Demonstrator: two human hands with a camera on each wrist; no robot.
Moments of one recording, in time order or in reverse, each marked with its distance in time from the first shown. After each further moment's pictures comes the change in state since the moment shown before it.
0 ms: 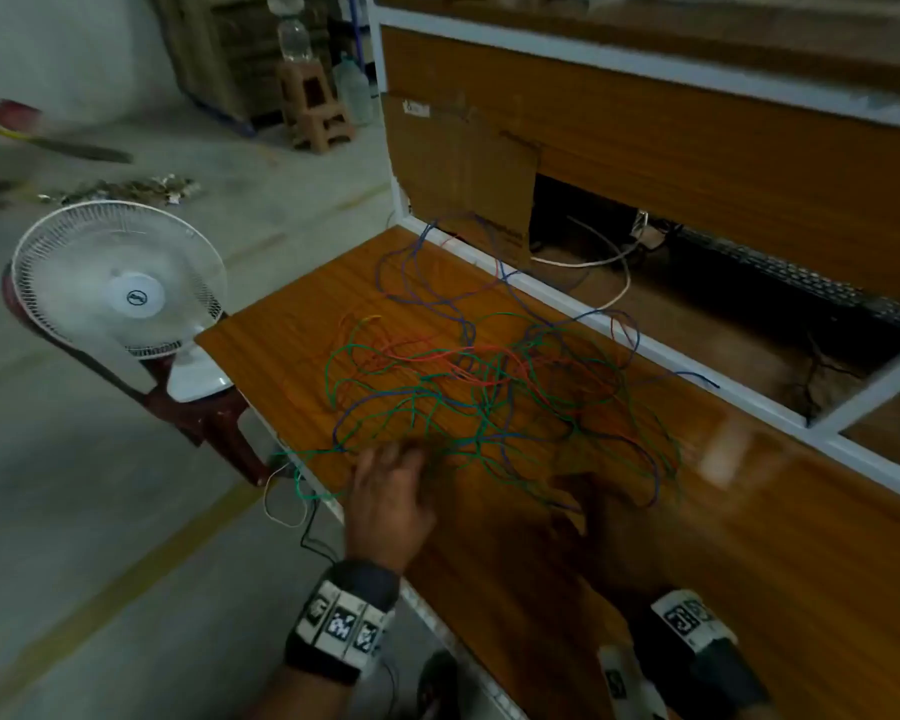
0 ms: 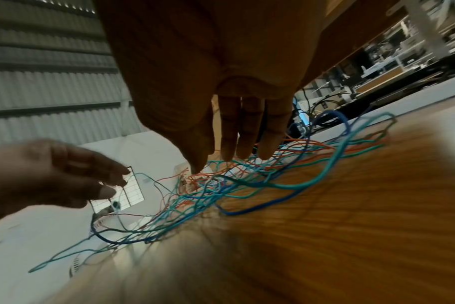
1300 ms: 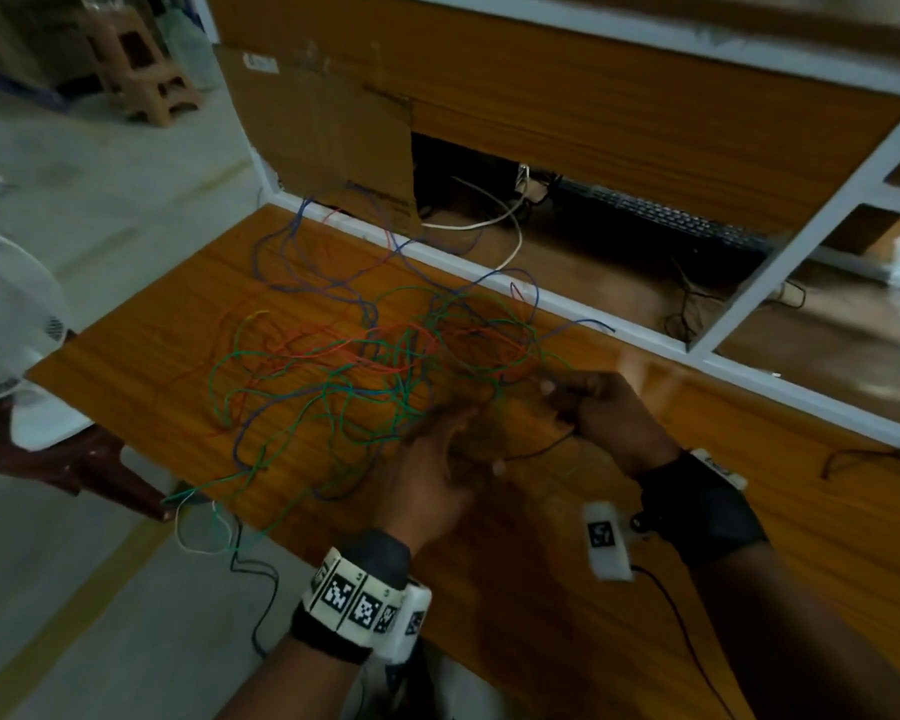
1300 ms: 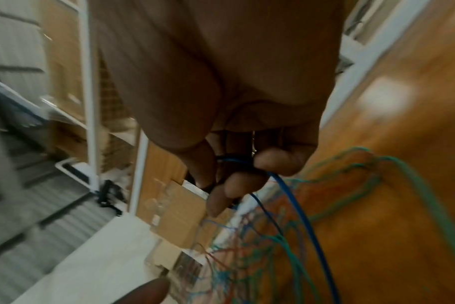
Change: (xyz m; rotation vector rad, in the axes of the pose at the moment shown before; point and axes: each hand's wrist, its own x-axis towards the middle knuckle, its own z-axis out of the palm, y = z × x) left_hand 0.030 0.081 0.021 -0.581 -0.255 0.270; right_hand 0.038 0.025 -0.089 0.624 0.093 0.284
